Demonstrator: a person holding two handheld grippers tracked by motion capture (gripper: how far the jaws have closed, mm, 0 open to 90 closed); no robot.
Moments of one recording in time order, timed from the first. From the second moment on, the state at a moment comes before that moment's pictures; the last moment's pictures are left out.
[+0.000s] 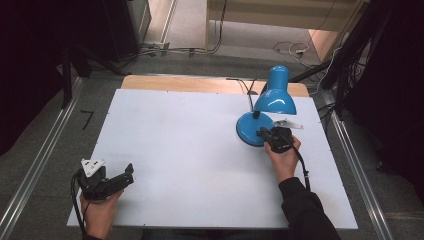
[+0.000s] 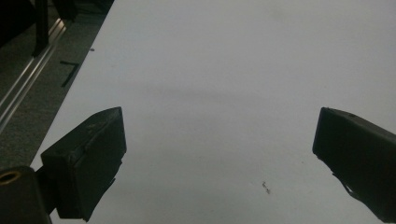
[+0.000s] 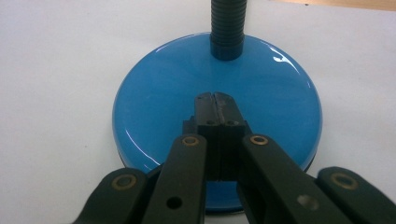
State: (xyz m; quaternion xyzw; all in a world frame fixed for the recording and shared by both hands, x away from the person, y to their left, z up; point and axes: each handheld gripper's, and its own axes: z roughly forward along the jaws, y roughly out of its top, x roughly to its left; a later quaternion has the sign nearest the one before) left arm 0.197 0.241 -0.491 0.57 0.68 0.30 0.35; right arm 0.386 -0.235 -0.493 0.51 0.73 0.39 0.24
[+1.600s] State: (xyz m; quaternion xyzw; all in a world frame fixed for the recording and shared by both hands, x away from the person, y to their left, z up) left arm 0.196 0.241 -0.491 0.57 0.68 0.30 0.35; right arm 0.384 -0.229 -0.496 0.50 0.74 0.39 0.24
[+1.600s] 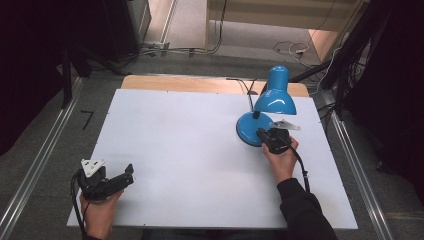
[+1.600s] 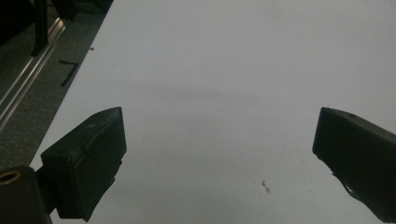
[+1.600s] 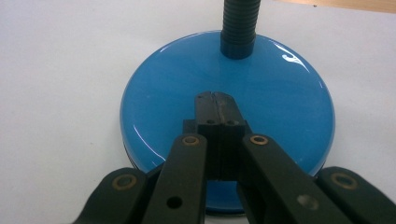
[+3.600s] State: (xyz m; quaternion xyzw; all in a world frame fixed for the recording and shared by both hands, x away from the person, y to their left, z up) left arm 0.195 0.240 -0.490 0.57 0.68 0.30 0.35; right arm 0.358 -0.247 -0.474 0.49 0.74 0.41 0.20
